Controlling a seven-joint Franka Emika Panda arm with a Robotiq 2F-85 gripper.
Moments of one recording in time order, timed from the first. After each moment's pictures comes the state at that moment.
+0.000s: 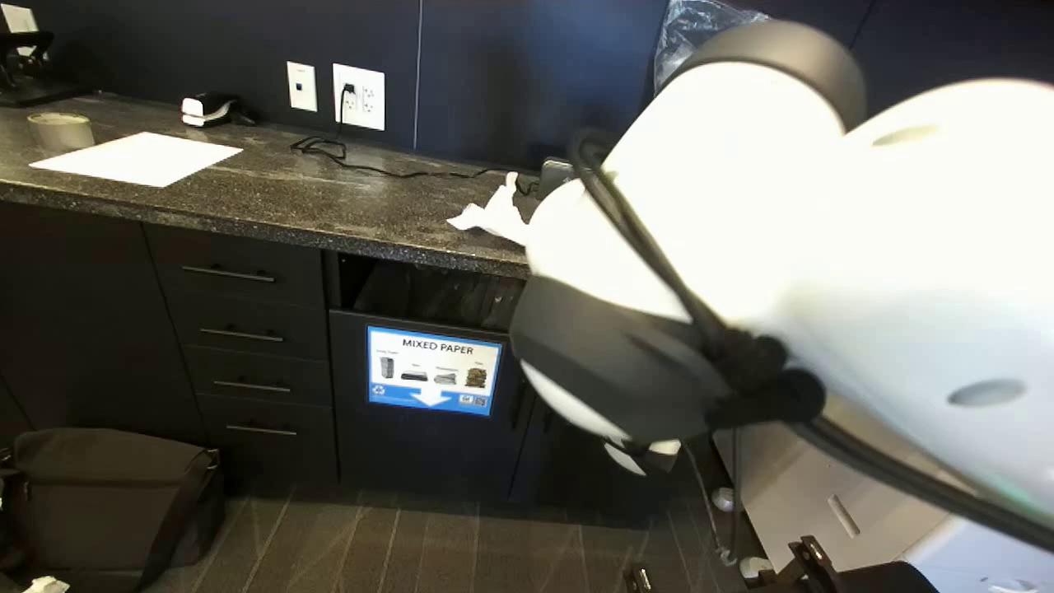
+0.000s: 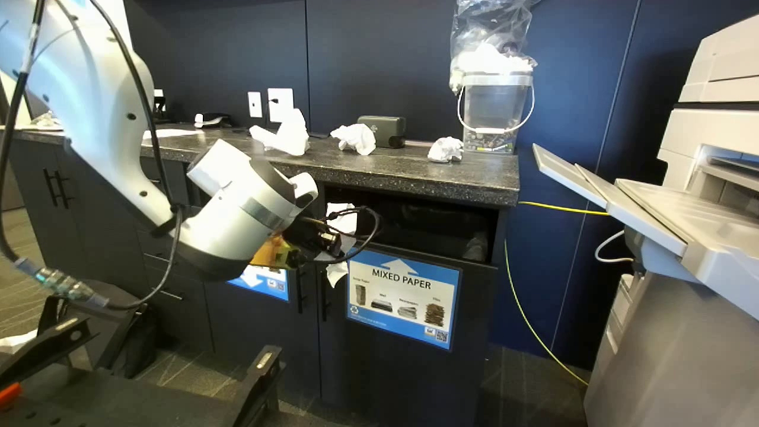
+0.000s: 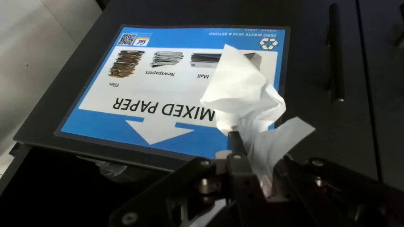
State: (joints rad) arm 1.02 1.29 -0.84 -2.16 -0.07 3.48 1.11
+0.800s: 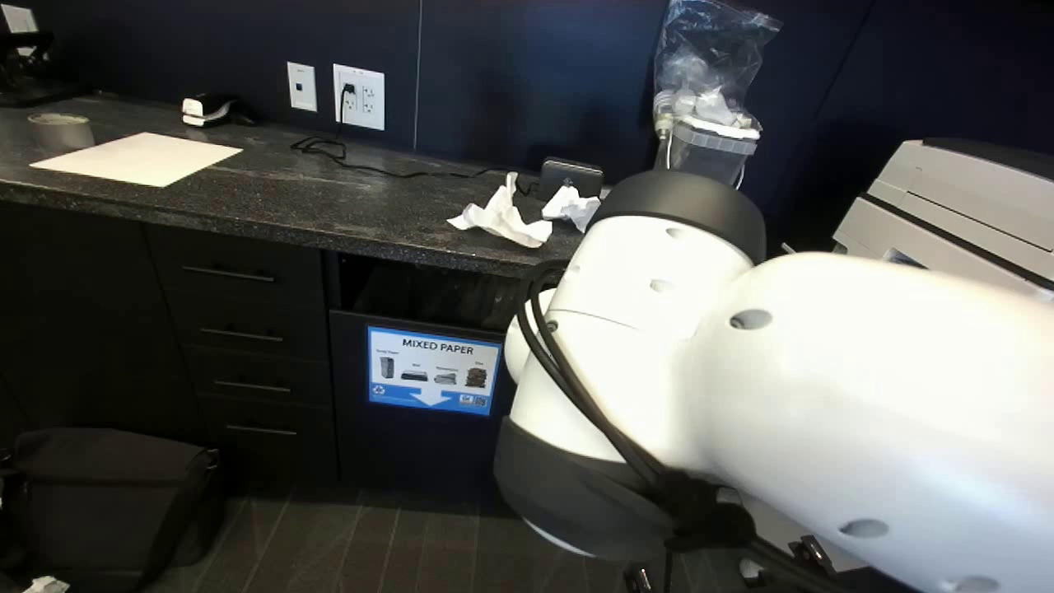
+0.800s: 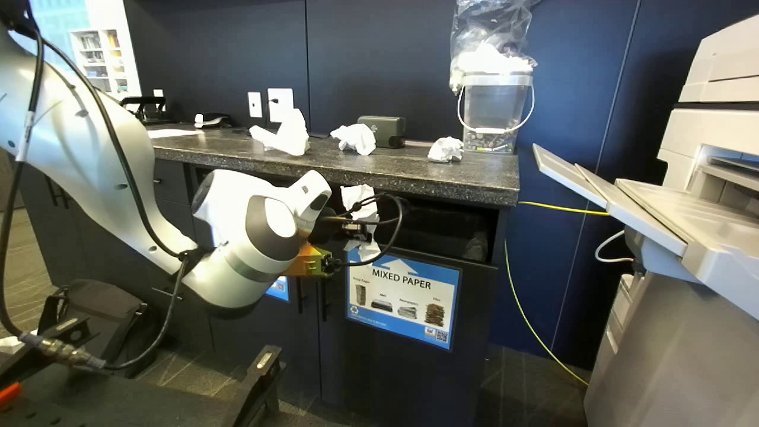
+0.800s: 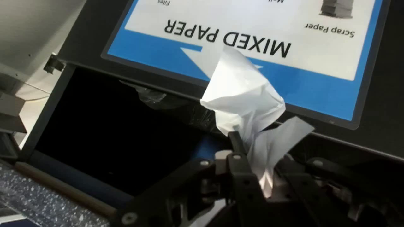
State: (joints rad) arm 1.05 1.50 -0.81 -2.14 0.60 3.70 0.62
